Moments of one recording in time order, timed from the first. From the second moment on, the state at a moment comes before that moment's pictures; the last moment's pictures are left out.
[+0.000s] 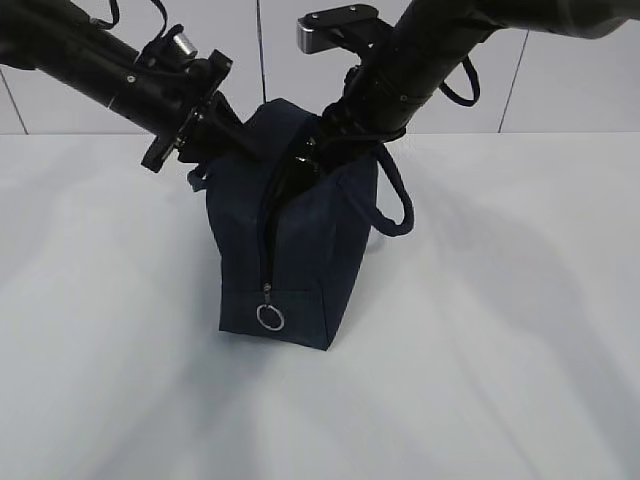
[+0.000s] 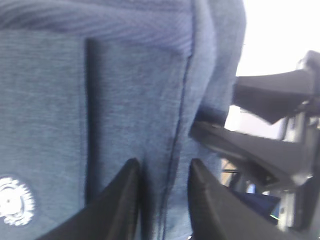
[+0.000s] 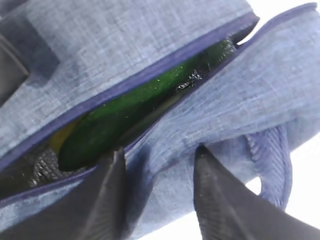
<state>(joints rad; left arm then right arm) -0.19 2.18 -1.77 -1.00 1.20 0.24 0.40 2.08 -1.85 0.27 0.91 -0.42</state>
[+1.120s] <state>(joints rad) -0.19 2.08 -1.77 -0.94 1.21 0.24 0.40 1.92 -1.86 0.26 1.06 -0.36</state>
